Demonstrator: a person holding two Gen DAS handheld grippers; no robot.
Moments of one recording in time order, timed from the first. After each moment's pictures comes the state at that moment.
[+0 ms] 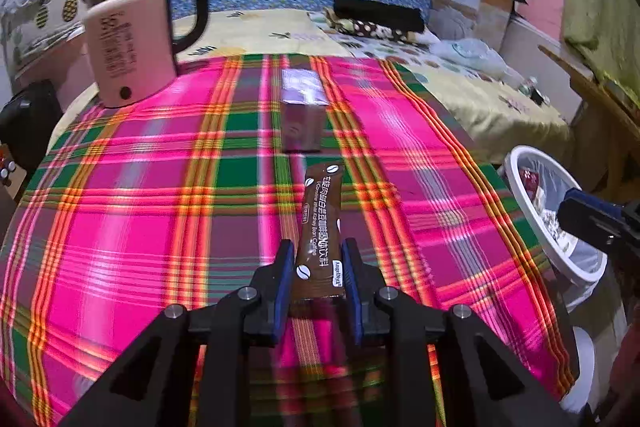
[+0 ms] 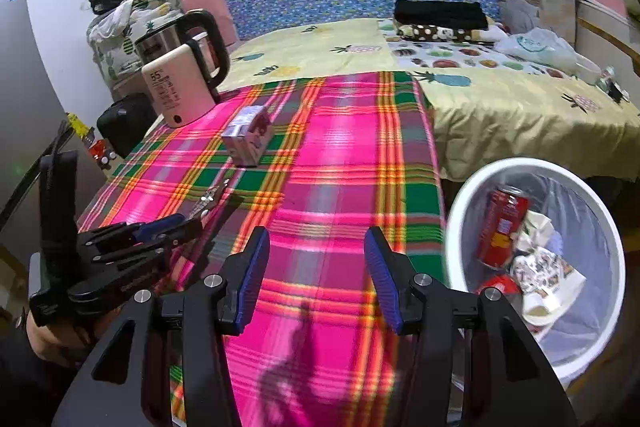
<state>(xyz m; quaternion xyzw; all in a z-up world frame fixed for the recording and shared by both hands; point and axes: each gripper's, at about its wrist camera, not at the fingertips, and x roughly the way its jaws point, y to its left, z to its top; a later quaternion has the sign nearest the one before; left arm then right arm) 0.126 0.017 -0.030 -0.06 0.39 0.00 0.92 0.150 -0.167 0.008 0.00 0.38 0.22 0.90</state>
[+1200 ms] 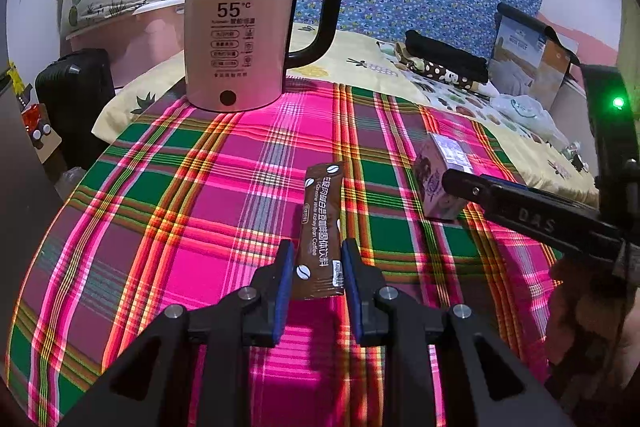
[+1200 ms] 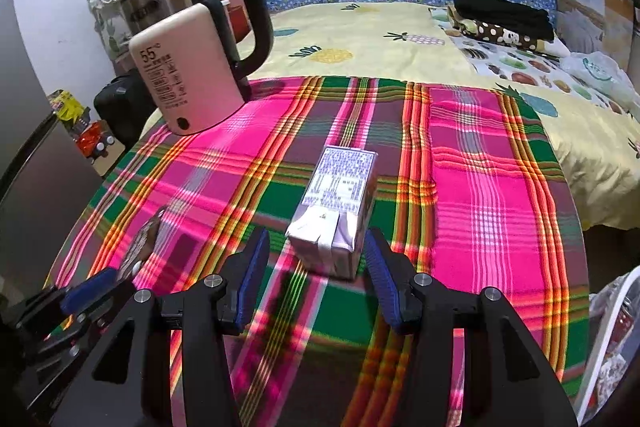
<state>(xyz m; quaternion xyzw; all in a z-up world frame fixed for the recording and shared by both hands) 0.138 0.124 -0.027 -0.12 0.36 0.07 0.92 0.239 -0.049 -0.018 -0.03 0.41 0.24 0.88</state>
